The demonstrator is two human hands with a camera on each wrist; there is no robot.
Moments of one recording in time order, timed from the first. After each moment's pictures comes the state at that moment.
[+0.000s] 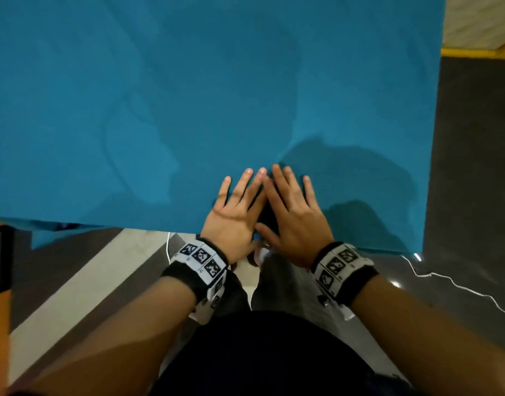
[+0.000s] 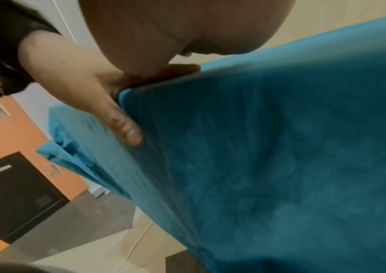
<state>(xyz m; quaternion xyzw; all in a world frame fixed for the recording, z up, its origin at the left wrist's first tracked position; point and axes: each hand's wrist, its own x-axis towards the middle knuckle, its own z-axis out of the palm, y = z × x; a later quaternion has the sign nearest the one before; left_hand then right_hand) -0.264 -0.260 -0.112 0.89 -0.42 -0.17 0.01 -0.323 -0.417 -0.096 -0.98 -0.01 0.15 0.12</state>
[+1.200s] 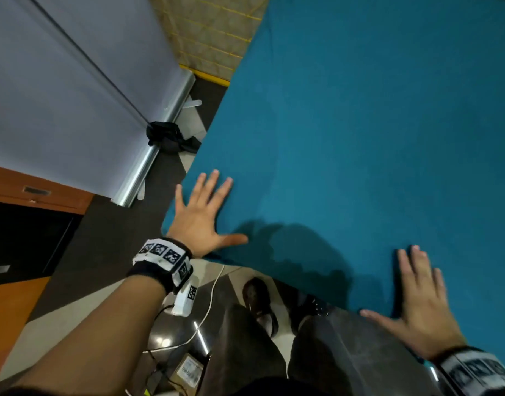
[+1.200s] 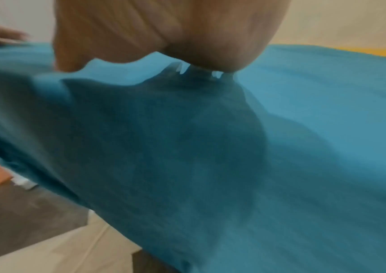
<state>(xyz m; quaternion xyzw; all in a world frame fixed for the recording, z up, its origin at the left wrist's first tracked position) -0.091 0.073 -0.101 0.97 -0.13 -0.18 0.13 -0.268 -0.334 -0.085 -0.96 0.08 0.23 0.12</state>
